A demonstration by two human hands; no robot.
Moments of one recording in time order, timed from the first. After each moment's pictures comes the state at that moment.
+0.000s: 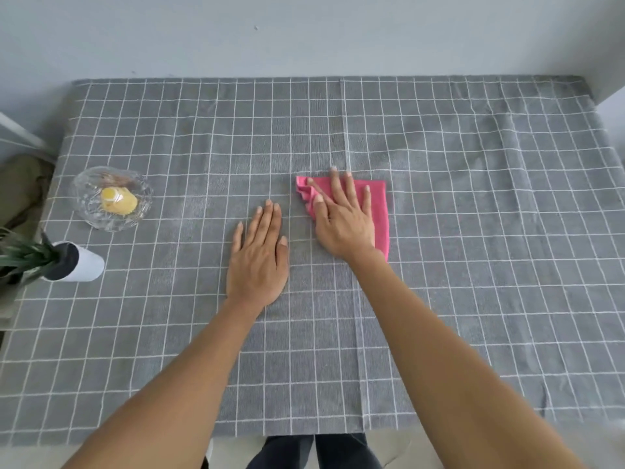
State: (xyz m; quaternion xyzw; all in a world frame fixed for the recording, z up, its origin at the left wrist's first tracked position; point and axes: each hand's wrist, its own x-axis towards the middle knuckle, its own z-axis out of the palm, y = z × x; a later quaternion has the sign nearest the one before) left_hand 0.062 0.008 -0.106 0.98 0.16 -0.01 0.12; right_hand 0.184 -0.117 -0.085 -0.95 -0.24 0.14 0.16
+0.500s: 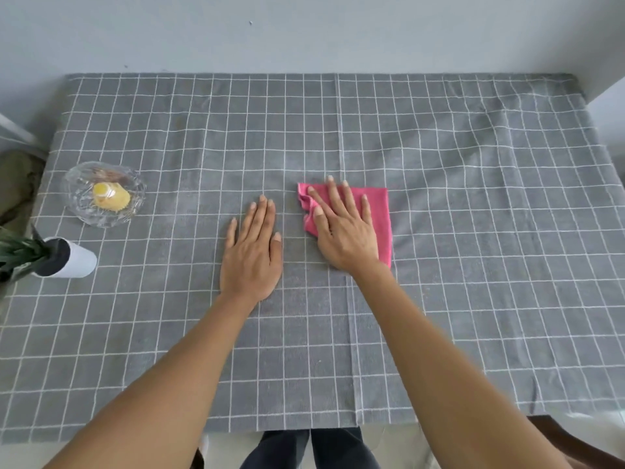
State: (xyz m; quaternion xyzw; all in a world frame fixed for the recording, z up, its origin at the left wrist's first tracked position) left_hand 0.061 0.012 -0.108 0.98 0.16 0.01 0.14; right_hand 0.165 -0.135 -0.087 -0.94 -0.27 0.15 0.16
